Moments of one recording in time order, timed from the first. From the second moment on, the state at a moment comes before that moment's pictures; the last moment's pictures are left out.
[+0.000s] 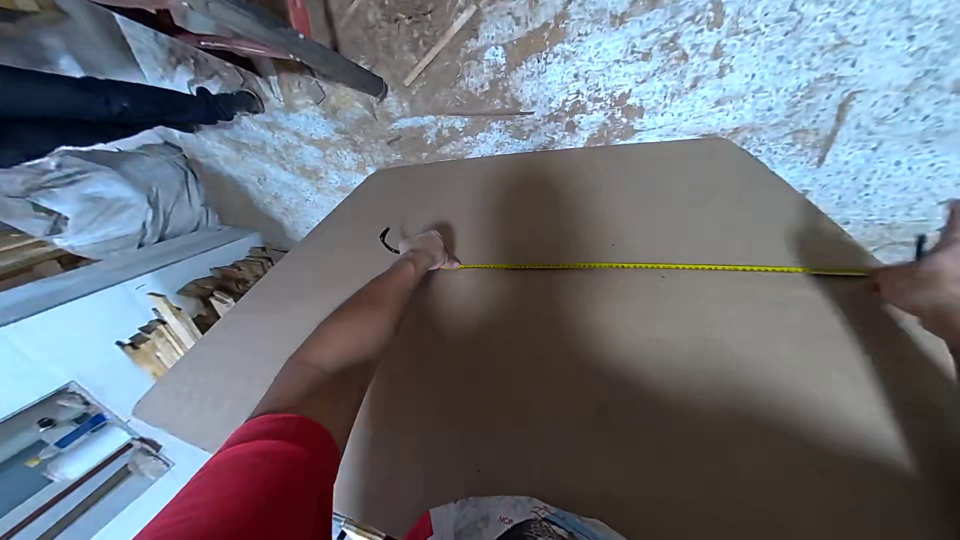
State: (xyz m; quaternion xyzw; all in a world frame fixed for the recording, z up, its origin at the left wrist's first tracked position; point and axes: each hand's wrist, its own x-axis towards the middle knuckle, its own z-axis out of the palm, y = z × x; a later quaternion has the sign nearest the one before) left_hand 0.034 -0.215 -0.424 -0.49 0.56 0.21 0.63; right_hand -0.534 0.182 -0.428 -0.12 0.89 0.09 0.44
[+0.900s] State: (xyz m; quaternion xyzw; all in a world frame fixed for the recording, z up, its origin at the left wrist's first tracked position) left_hand 0.071 -0.203 -0.418 -0.48 0.55 0.32 0.60; right_hand -0.098 -0.051 -0.481 -0.11 0.58 -0.21 0.77
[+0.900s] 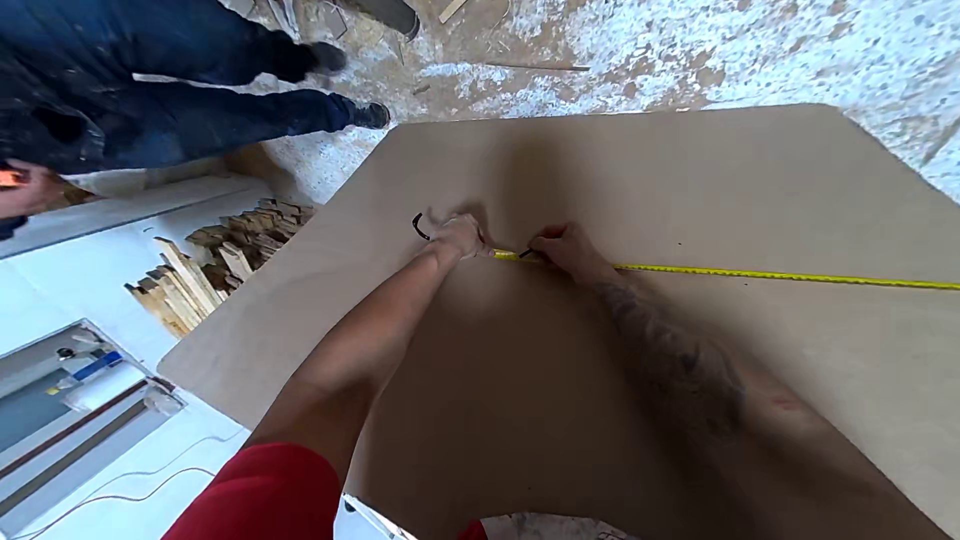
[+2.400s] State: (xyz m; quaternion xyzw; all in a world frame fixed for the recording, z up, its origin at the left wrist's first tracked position) left_hand 0.060 -0.219 -0.438 -0.48 0.58 0.27 0.61; right_hand -0.117 -0.070 -0.462 -0.27 0.62 -0.15 0.73
